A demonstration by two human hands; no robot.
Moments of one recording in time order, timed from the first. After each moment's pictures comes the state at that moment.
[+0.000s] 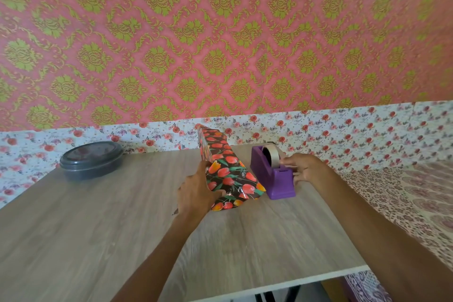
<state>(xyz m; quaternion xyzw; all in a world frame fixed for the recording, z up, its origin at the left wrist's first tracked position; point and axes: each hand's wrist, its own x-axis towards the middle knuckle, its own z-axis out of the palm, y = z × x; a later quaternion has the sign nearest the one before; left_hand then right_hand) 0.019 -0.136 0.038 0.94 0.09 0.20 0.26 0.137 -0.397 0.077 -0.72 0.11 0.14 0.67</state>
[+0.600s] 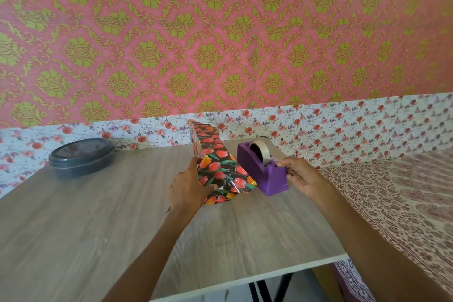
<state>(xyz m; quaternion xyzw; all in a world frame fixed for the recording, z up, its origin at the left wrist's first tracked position) 0.016 -0.138 0.033 0.94 0.10 0.21 0.26 0.113 -0.416 0.032 -0.62 0.02 0.07 0.78</state>
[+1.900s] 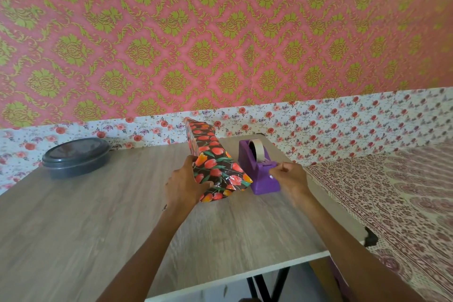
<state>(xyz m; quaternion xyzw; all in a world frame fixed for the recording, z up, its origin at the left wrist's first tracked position) 0.021 -0.135 0.030 0.93 0.10 0.21 0.27 0.081 -0.390 0.007 -0.78 0.03 -0.13 0.62</state>
